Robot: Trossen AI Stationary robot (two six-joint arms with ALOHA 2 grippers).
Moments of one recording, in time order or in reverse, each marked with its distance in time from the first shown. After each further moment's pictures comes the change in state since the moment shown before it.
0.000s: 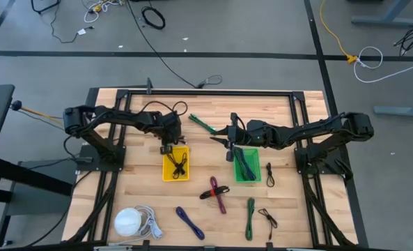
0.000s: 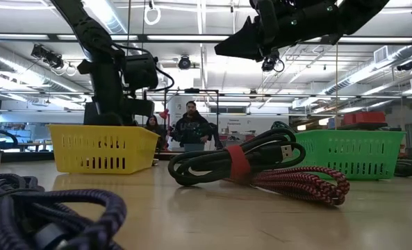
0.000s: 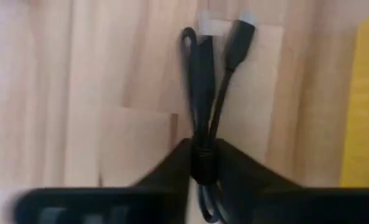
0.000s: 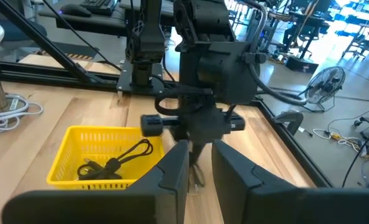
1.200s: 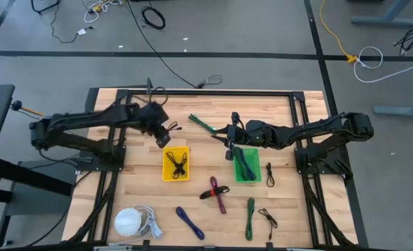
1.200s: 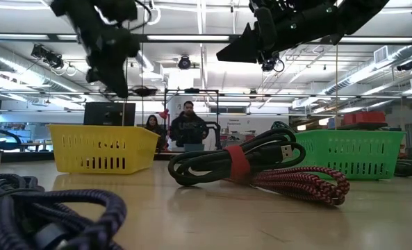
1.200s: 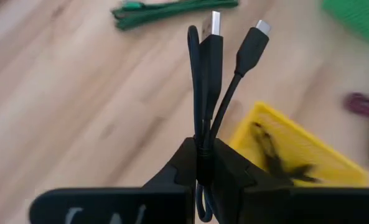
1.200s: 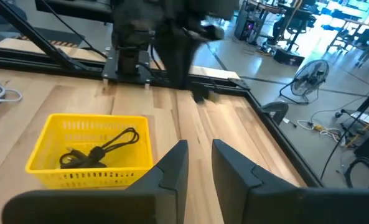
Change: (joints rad) left arm -0.097 -0.452 0.150 -0.351 0.006 -0.648; right arm -0.003 0.000 0.001 -0.037 0.056 -0.021
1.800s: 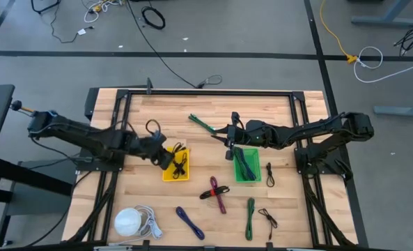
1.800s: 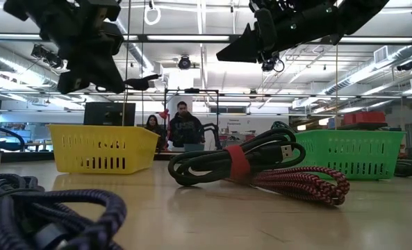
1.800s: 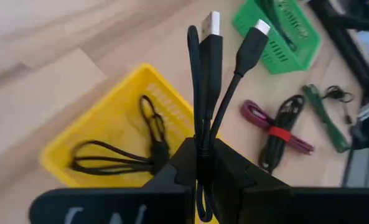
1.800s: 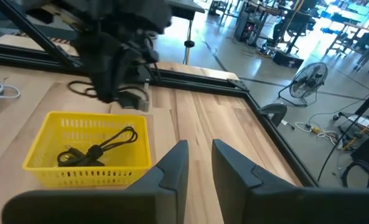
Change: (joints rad) left arm -0.453 -0.105 -0.260 0.402 -0.183 -0.619; right arm 0.000 0.000 0.000 0.001 0.000 -0.021
